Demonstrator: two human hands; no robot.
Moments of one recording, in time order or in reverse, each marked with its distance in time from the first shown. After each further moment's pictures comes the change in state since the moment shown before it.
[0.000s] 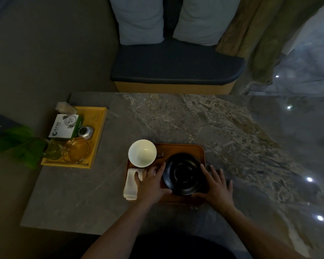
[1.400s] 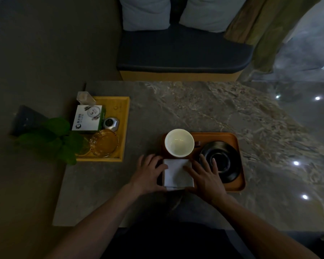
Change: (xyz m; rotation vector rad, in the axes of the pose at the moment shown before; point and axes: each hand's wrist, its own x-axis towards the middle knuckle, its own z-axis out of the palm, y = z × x) left_hand 0.002 -0.157 -0.068 0.351 -0.095 0.459; right_hand -0.008 -0.163 0.064 -0.491 -0.012 -0.348
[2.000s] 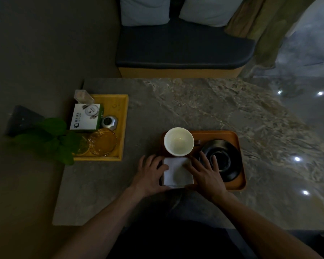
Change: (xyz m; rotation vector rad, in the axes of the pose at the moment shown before) left_hand 0.003 0.009 0.010 -0.060 0.038 -0.039; right_hand 0.008 0.008 0.008 -0.005 0.001 -0.011
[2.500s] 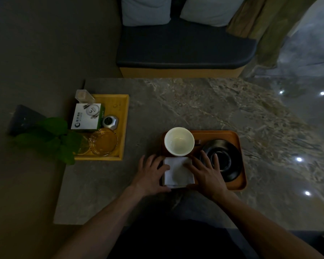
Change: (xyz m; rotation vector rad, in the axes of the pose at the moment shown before) left_hand -0.001 0.004 -0.008 0.033 -0.096 -0.008; right_hand 0.001 0.001 -0.008 -0.015 0.013 -0.010
